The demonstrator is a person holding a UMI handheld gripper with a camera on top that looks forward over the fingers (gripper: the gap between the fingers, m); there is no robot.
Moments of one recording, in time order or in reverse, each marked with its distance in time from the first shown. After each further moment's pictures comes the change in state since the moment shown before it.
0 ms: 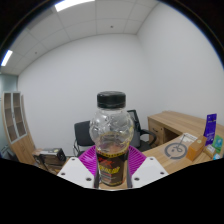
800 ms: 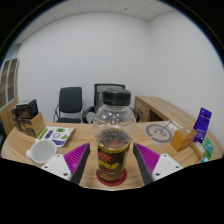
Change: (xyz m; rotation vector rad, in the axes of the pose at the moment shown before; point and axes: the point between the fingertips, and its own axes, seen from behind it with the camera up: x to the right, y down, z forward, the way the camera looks) arm 0.101 0.134 0.008 -0.255 0.143 -0.222
